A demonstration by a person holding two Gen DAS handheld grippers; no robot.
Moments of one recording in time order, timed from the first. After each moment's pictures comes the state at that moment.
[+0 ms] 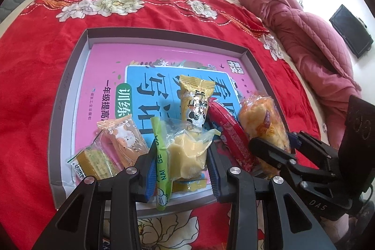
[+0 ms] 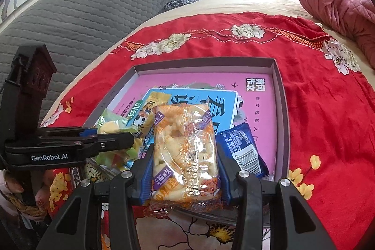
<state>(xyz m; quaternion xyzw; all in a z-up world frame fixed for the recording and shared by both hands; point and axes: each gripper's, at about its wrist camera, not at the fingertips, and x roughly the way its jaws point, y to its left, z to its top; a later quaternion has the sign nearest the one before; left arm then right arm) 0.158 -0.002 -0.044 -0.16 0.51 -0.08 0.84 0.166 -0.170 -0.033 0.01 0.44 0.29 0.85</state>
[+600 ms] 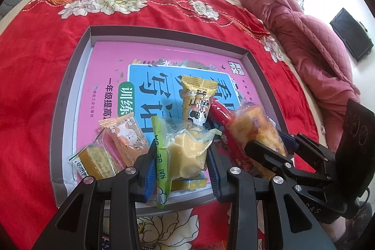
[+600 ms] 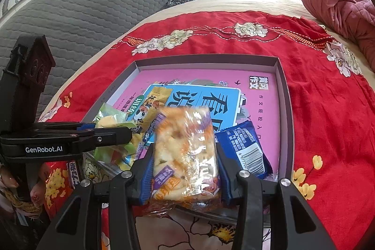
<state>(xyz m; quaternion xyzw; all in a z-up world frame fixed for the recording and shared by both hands) 0.157 0.004 -0.045 -0.17 0.51 -0.08 0.84 0.164 -0.165 -0.035 0.00 0.44 0.30 0.85</state>
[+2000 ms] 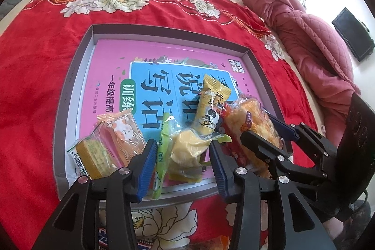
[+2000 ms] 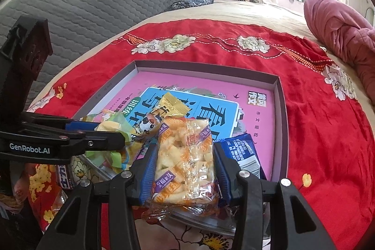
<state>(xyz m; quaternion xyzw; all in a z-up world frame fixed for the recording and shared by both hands) 0.152 0.004 -0.041 -0.17 0.52 -0.08 0.84 0.162 -0.153 -0.029 -0.07 0.41 0.29 0.86</state>
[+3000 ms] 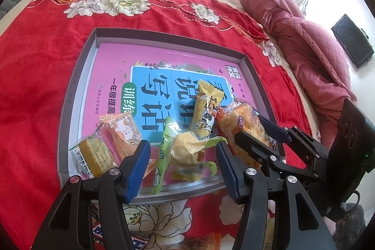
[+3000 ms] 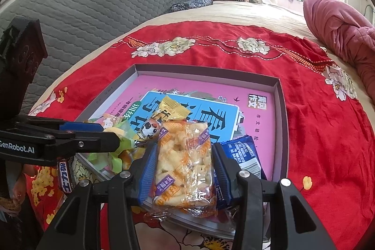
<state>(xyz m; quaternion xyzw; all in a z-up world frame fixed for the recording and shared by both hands) 0.150 0.009 -0.031 -0.18 0.51 -0.08 0.84 0.165 -0.154 -0.026 -0.06 0.41 0.29 0.86</state>
